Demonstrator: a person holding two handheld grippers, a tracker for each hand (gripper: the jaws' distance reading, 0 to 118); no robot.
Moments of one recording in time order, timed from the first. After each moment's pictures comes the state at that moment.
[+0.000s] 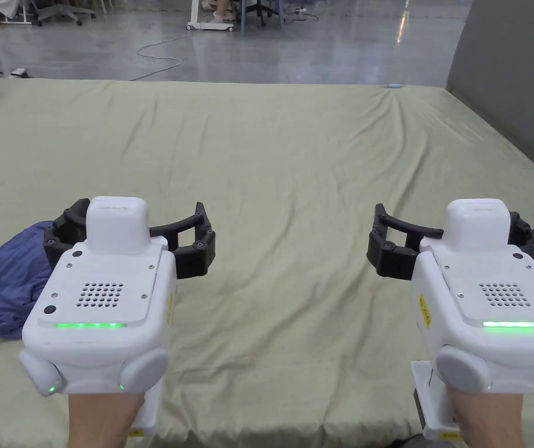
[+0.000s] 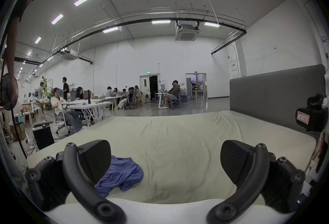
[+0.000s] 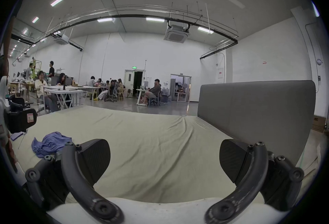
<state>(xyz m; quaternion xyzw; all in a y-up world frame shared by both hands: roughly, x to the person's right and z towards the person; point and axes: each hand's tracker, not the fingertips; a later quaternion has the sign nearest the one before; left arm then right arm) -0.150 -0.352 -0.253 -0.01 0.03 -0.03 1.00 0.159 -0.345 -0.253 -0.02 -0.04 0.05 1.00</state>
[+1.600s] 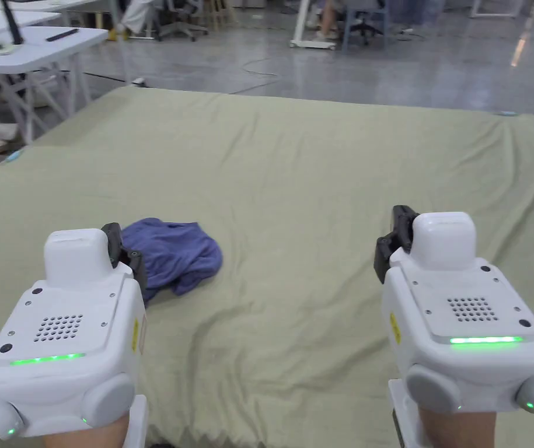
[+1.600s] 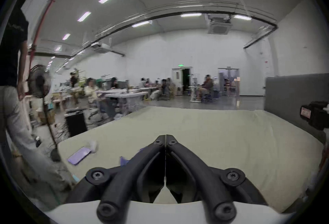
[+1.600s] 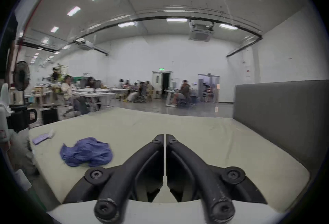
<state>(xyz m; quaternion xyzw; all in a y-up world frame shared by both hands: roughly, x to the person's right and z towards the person) -0.261 -0.349 -0.186 -0.04 0.21 0.02 0.98 0.033 -0.342 -0.279 -0.02 0.14 0.05 0.99</state>
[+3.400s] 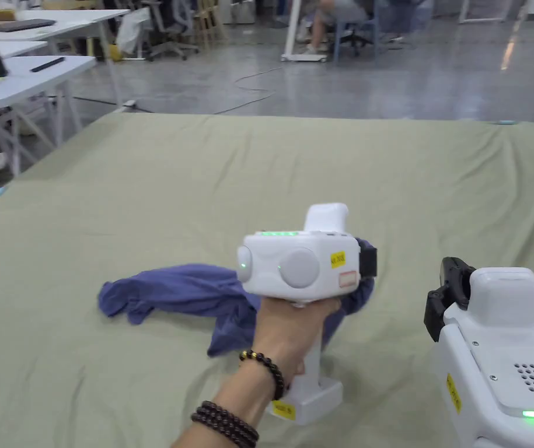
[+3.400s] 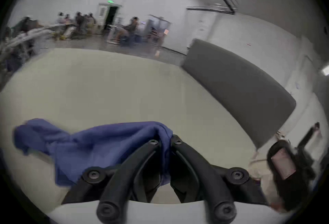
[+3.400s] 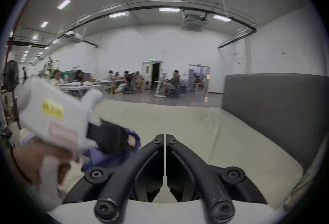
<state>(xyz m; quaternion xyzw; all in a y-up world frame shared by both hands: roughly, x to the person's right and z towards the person) -0.070 -0.362 -0.453 -0.31 -0.26 0.14 0.90 0.103 -0.345 -0.306 -0.07 0.02 0.04 1.00</state>
